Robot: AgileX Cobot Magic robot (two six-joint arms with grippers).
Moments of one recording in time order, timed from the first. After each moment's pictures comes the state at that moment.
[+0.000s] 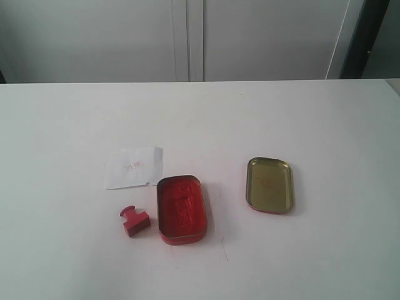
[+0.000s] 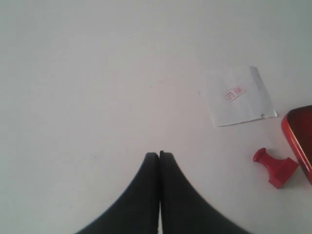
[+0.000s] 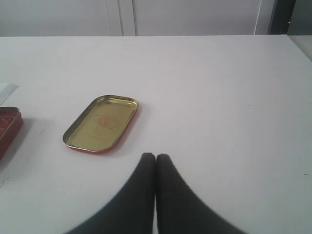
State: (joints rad) left arm -0.11 0.70 -0.67 -0.09 0.65 0.05; right arm 0.13 0.00 -0.01 0.05 0.36 0.04
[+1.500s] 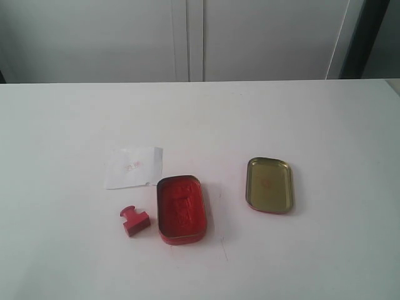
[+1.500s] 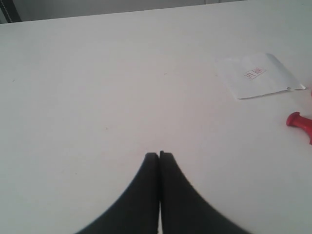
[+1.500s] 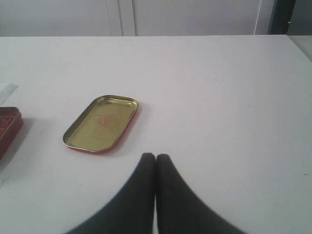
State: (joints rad) left arm -0.09 0.00 0.02 -0.08 0.37 0.10; right arm 0.13 0.00 -0.01 0.05 0.36 0.04
